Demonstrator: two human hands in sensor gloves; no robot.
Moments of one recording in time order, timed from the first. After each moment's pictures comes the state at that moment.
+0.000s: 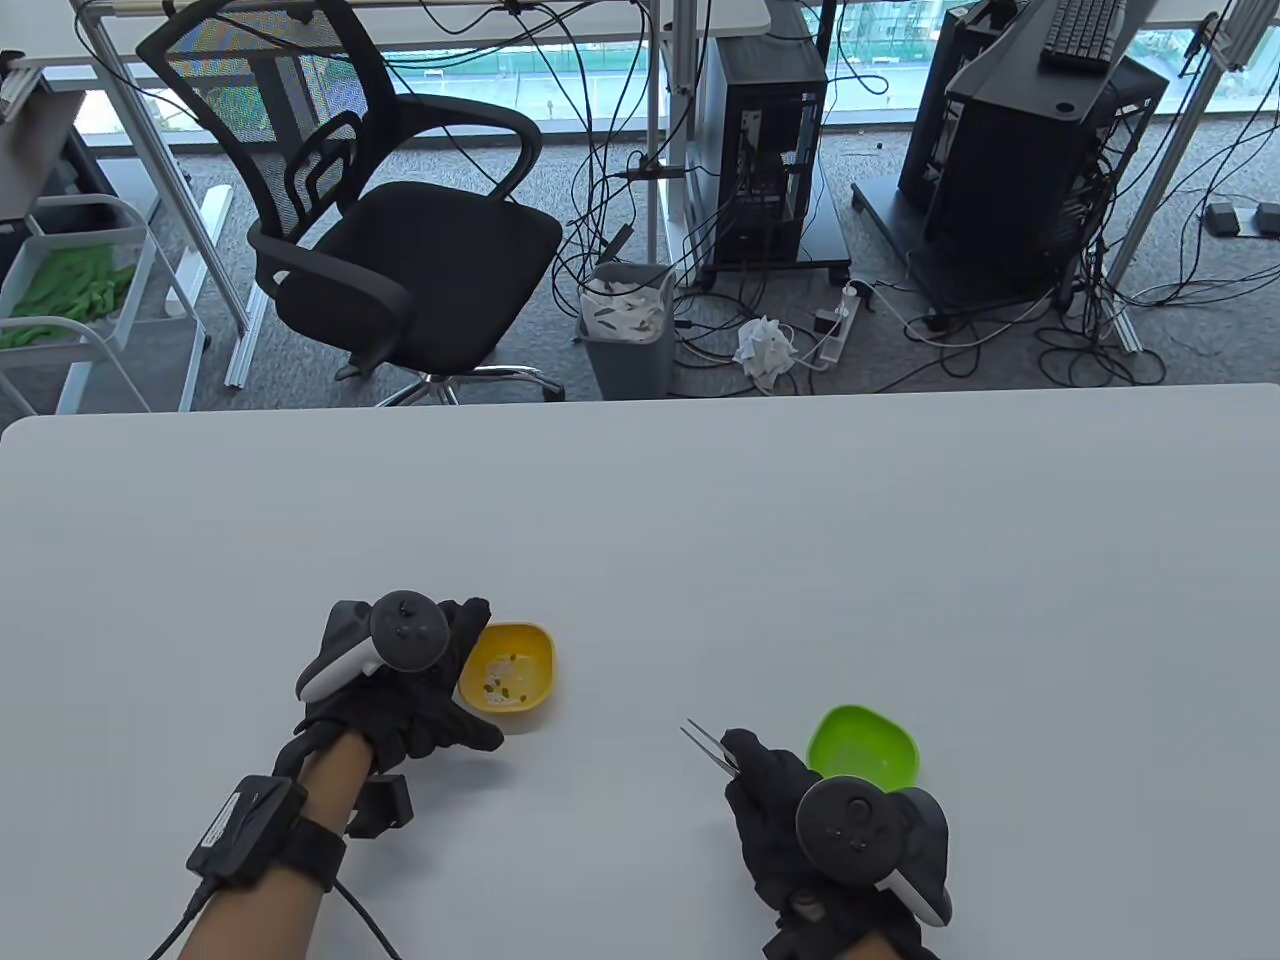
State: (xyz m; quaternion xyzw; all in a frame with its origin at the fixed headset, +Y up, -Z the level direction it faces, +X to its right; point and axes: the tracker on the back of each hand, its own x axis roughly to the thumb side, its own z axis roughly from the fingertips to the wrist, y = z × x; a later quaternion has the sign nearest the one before) left_hand -0.254 -0.751 -0.371 -0.29 -0.13 0.16 0.93; right_hand 0.120 -0.704 -0.211 0.13 -0.03 0.94 0.32
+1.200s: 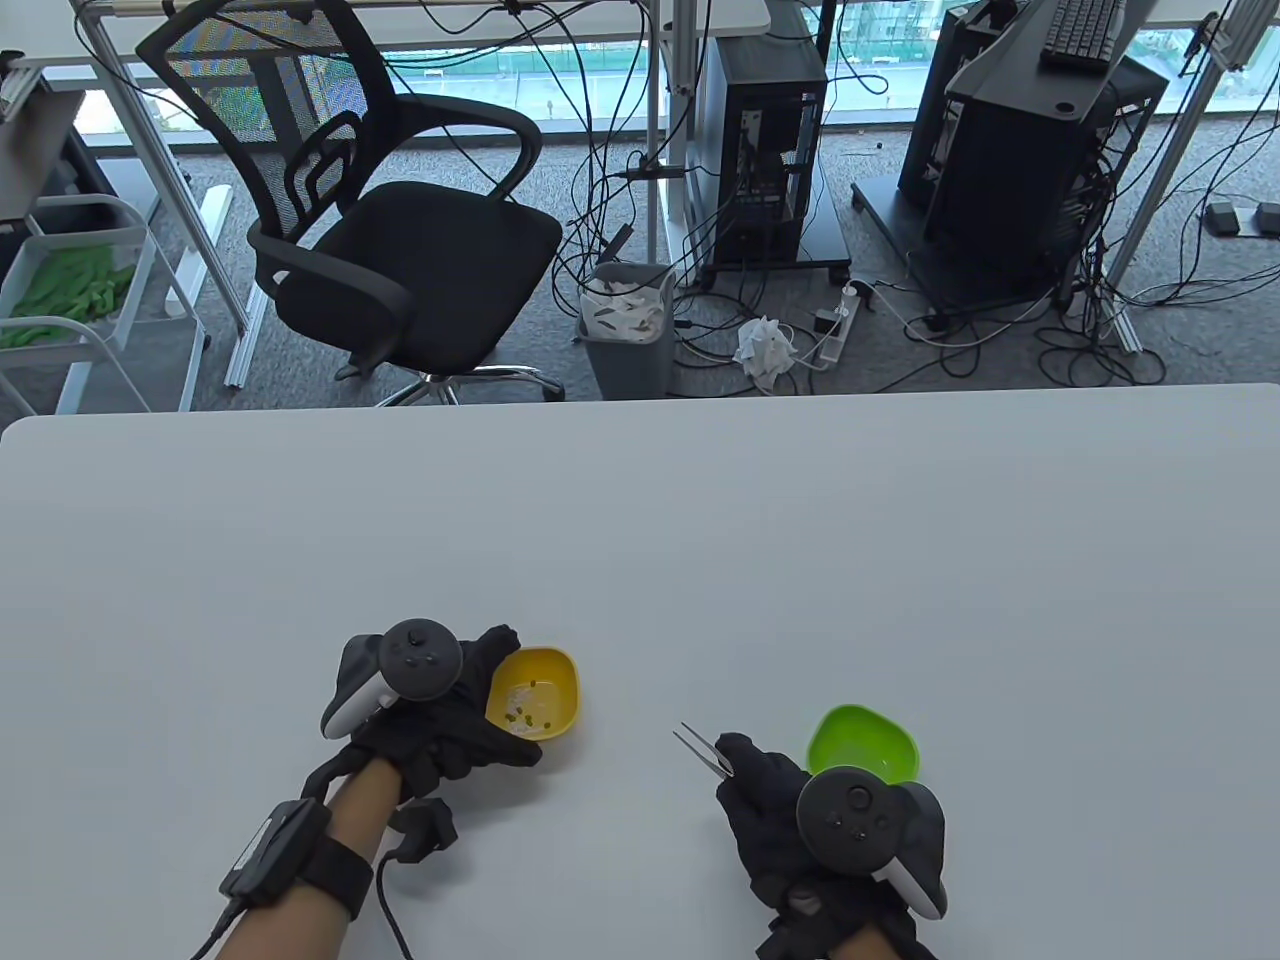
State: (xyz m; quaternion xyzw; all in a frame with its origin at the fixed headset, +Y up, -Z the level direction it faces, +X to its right) left_hand -0.225 -0.759 -0.333 -0.21 -0.15 0.29 0.92; right_hand 0.118 -0.706 -0.212 0.12 -0.01 0.93 0.35
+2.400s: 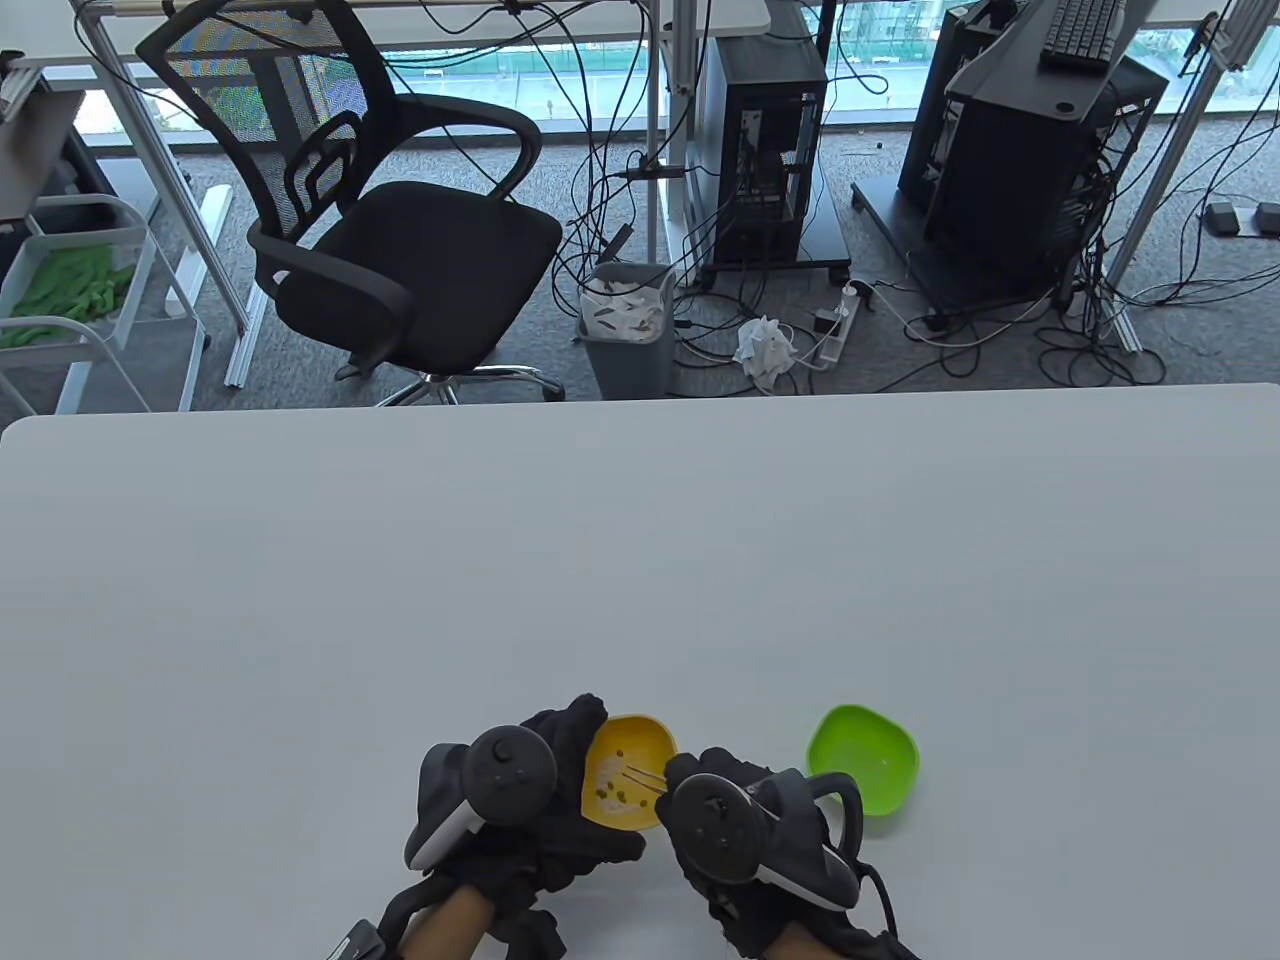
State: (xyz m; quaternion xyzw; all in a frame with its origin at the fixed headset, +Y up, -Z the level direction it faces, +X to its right) left_hand -0.145 -0.735 -0.245 -0.15 -0.16 0.30 0.93; right_hand 0.045 -0.661 -0.211 0.17 -0.02 0.98 0.11
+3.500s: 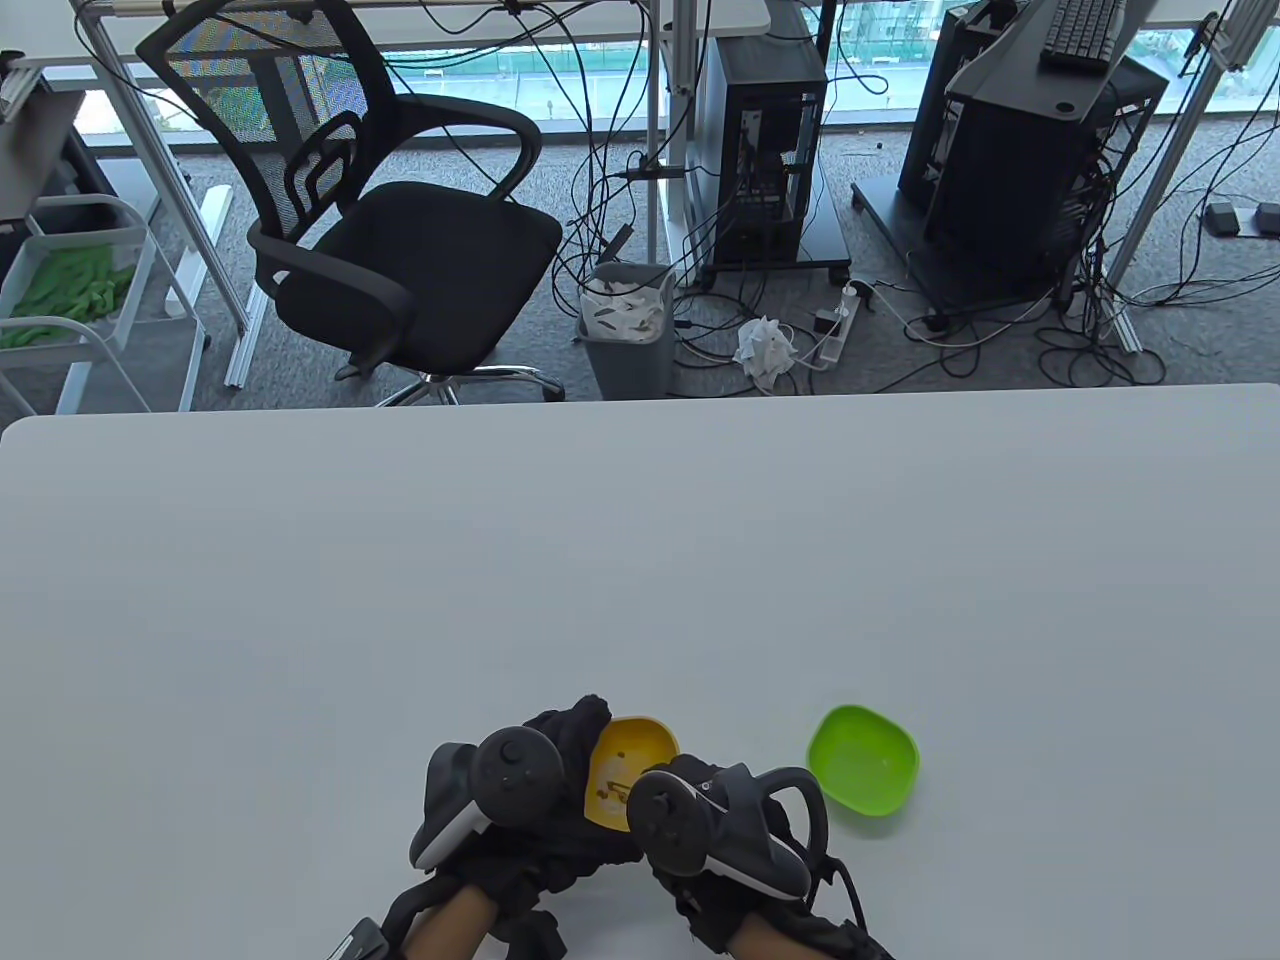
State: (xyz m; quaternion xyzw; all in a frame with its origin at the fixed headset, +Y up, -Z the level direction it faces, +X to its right) left_hand -0.143 -0.735 -0.246 -0.15 -0.17 0.28 0.93; right_hand 0.027 -0.675 -0.215 0.18 -0.01 0.98 0.09
